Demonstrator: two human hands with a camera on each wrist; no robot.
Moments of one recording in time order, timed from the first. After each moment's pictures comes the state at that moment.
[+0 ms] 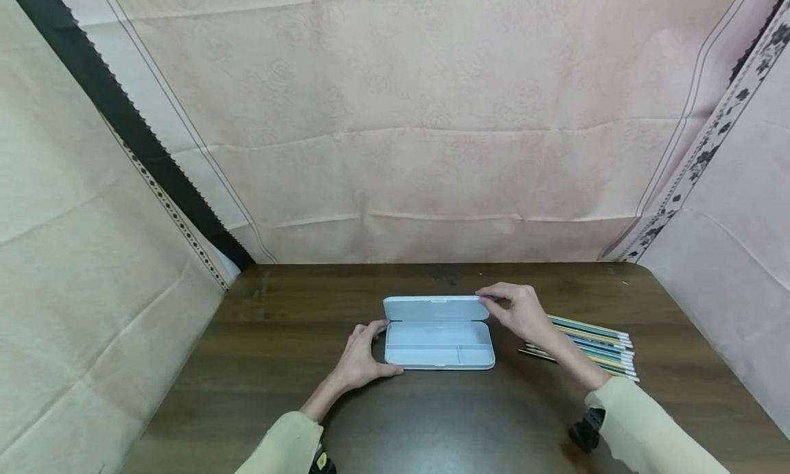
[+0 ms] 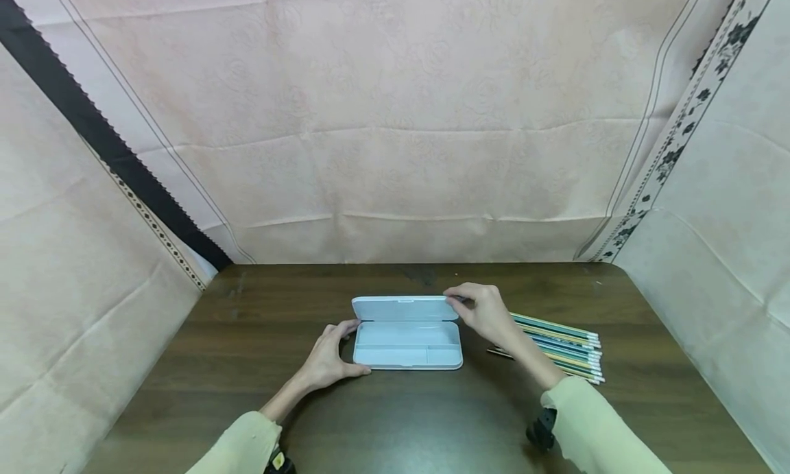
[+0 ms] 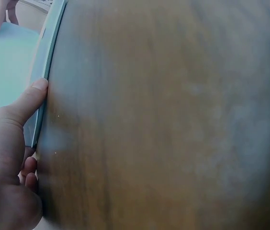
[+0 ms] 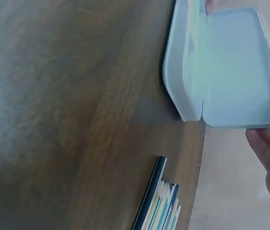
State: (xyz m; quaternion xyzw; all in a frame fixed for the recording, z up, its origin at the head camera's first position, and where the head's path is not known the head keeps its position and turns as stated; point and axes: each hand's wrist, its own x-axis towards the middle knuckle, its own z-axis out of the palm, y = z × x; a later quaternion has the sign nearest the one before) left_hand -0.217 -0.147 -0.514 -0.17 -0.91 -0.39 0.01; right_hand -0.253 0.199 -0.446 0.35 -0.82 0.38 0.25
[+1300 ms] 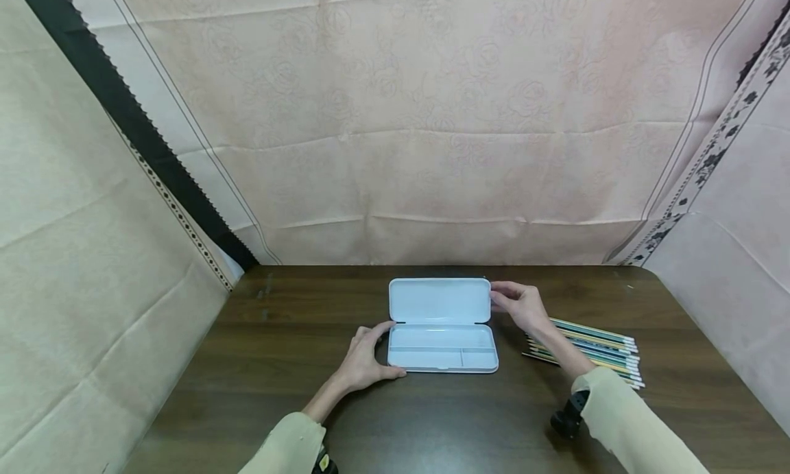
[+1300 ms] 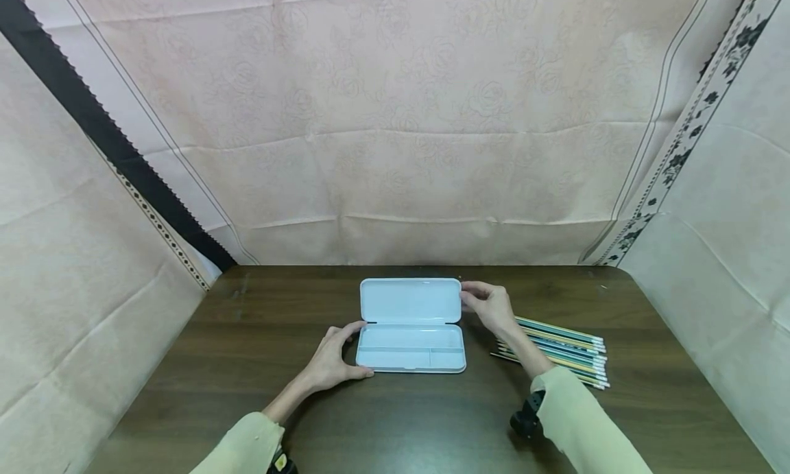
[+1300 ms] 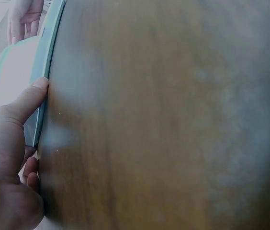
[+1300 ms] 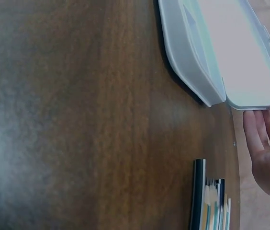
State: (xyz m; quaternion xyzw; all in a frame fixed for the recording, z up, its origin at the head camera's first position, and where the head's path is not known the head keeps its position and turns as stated) left_hand -0.219 -0.149 -0.515 -0.18 -0.91 -0.37 -0.01; right_hand -0.281 0.210 -0.476 0.09 -0.78 0.61 0.03
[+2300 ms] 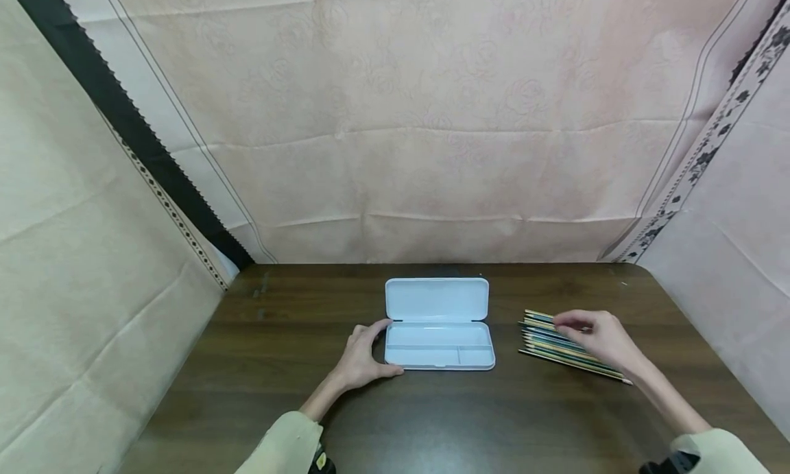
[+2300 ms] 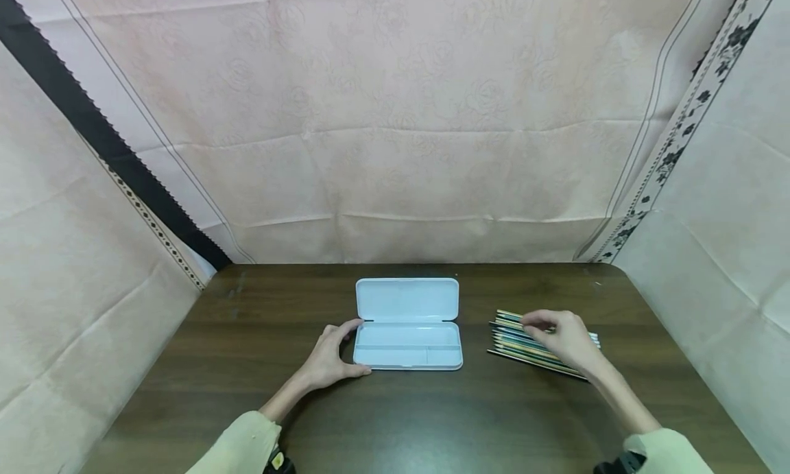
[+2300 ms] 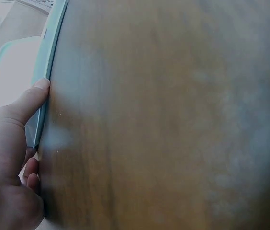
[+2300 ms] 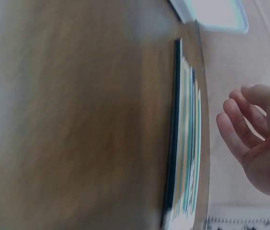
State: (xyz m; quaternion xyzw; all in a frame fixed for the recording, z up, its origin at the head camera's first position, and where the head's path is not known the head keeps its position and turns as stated) left_hand -0.219 -0.148 -0.514 -0.19 -0.91 -0.38 -0.01; right_hand -0.200 0.315 -0.456 0.19 -0.90 0.37 0.12
